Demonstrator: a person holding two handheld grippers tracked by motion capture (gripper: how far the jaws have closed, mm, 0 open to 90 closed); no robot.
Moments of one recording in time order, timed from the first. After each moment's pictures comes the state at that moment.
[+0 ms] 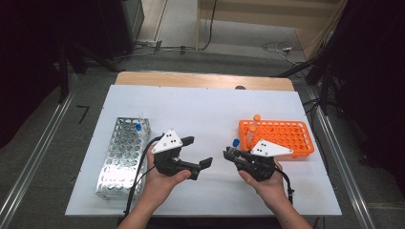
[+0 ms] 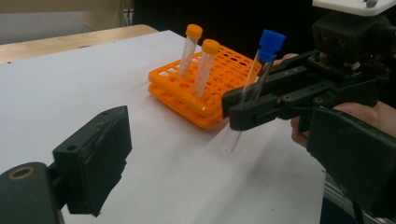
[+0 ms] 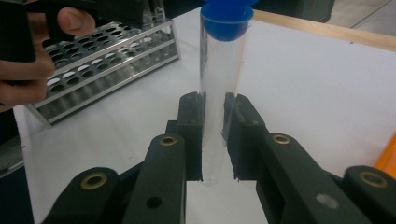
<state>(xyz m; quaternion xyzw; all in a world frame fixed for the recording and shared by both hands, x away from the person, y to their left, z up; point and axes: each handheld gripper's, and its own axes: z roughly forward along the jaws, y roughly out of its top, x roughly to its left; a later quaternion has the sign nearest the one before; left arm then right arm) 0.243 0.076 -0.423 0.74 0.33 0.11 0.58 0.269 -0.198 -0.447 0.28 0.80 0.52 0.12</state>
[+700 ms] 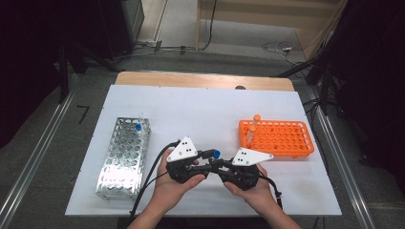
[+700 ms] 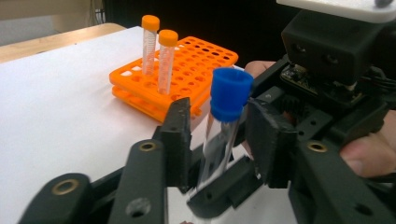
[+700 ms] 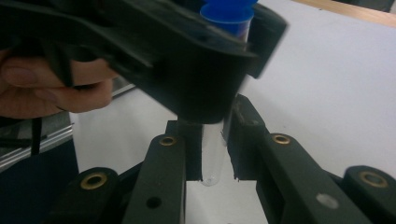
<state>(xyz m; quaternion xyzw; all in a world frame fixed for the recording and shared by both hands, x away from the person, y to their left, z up) 0.236 0.047 -0.429 0.76 0.27 0.11 0.57 0.251 -0.161 -0.453 0.21 0.83 0.51 0.07</state>
